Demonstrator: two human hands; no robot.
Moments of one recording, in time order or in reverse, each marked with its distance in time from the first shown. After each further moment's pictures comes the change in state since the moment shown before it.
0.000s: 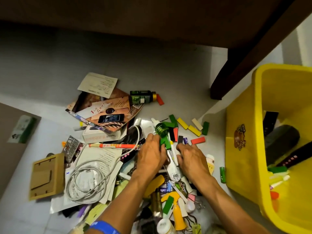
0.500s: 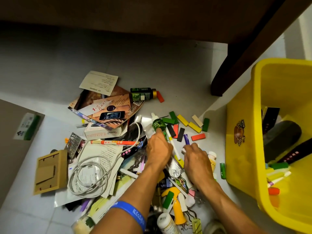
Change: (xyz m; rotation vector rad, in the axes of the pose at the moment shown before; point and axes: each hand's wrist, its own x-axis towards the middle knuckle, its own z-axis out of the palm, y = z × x) left_hand 0.012 0.030 0.007 -0.105 -0.060 -0.222; right_hand -0.017 0.012 0.009 0.043 0.049 0.102
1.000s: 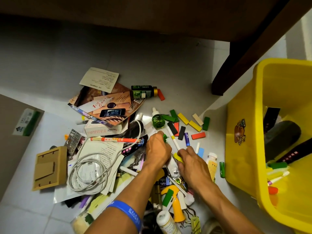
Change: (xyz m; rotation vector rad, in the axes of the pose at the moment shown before) left_hand -0.001 -0.017 0.011 -0.084 0.027 0.006; right_hand -0.016 -0.007 -0.001 0.005 -0.138 -0.046
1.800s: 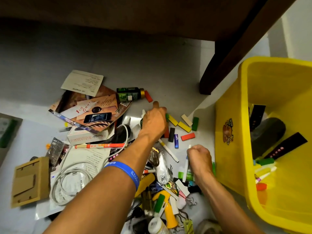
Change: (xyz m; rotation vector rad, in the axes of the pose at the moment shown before) left_hand 0.062 0.068 -0.027 0.399 -0.034 0.374; right_hand 0.019 0.018 -0.021 0.923 0.187 0.737
